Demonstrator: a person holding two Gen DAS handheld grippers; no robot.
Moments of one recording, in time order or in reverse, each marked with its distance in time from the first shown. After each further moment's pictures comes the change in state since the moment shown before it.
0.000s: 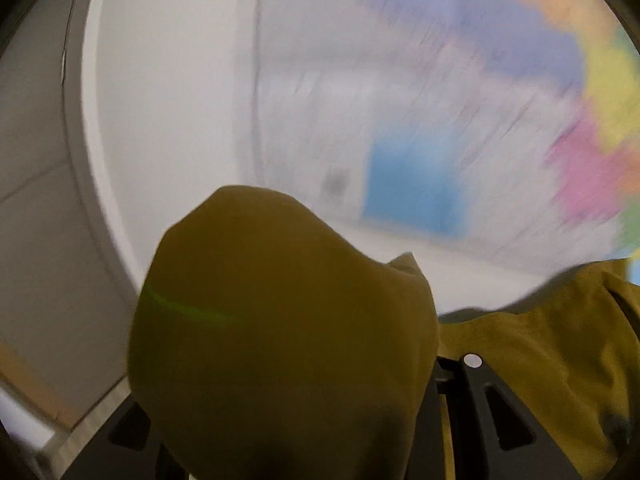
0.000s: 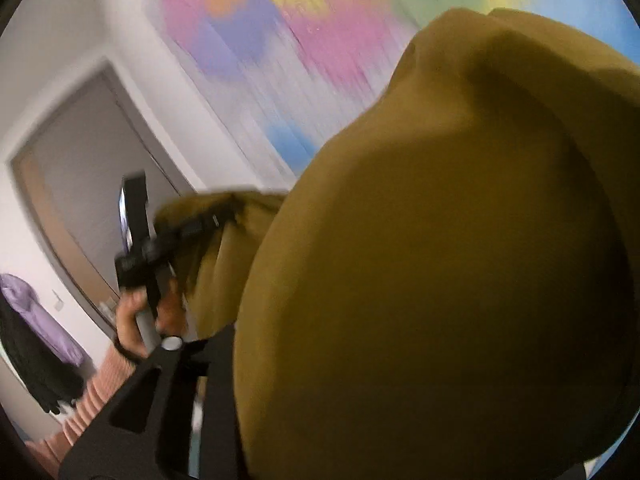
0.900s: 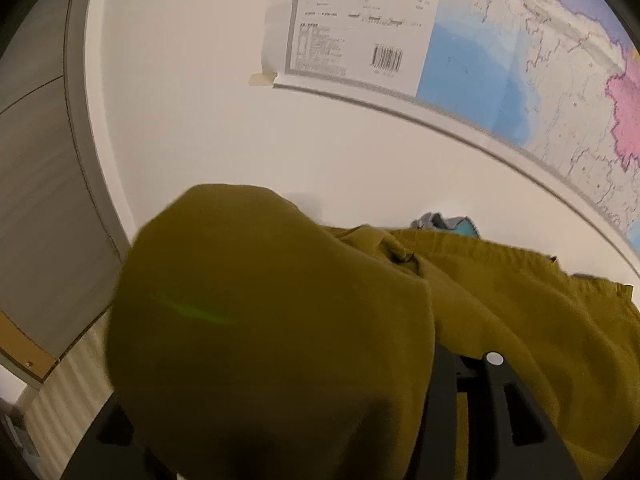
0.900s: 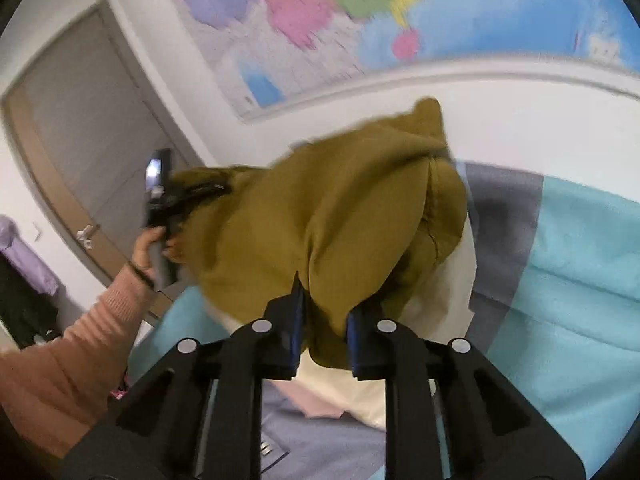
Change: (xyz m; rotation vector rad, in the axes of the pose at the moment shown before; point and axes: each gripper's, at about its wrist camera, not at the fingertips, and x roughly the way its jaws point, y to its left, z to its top) left arm 0.042 0.029 -0.055 -0.108 0.122 -0.077; right arm -0.106 -0.024 0.007 -0.151 0.117 -0.059
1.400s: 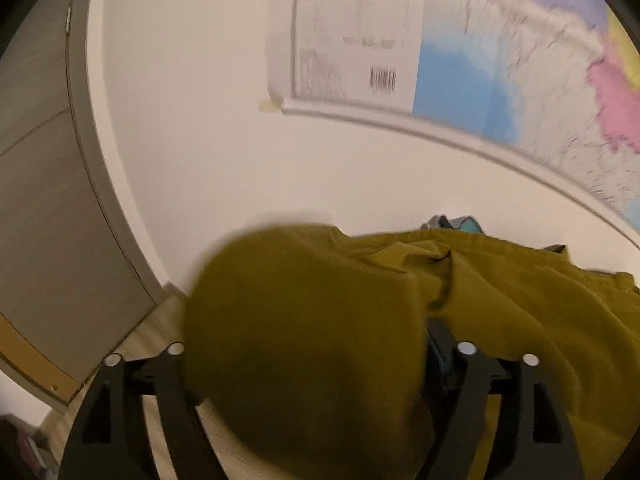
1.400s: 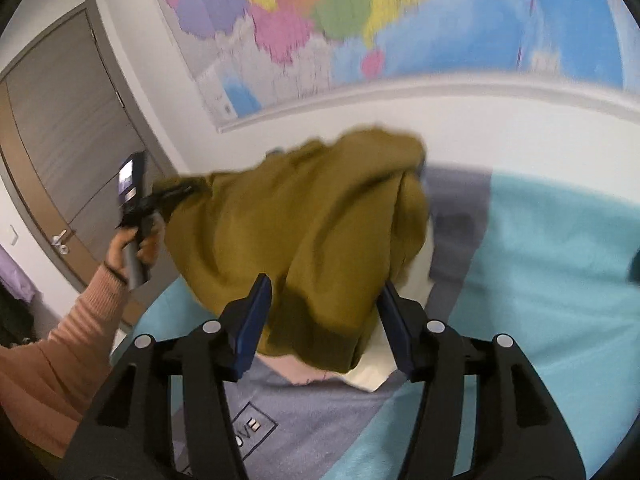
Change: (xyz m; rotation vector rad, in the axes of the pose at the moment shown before) left arm -0.038 0.002 -0.006 0.094 -0.061 0.086; right arm -0.038 0.012 -0.020 -0.011 -0.036 -0.191
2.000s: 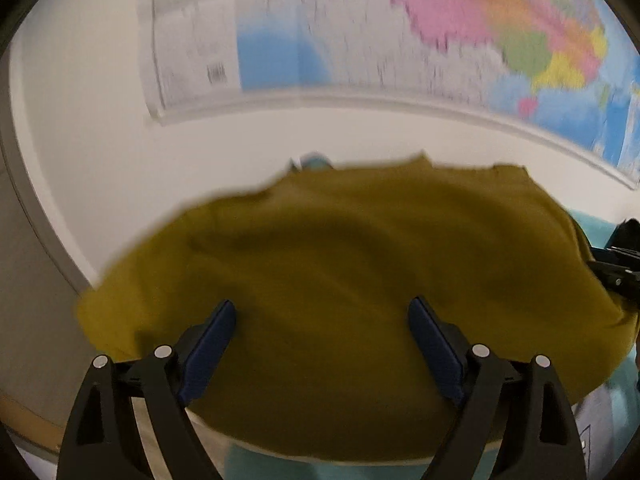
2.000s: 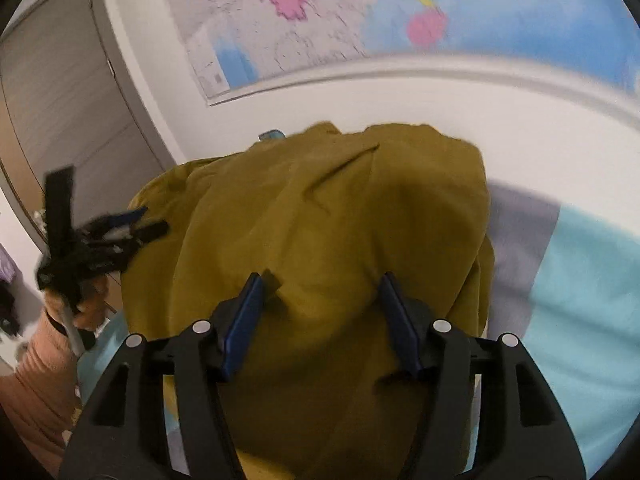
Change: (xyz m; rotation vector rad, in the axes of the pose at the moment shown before) left arm -0.032 -0.090 -0.066 0.236 0.048 -0.225; right arm 0.108 0.005 0.023 -0.040 0.103 0.011
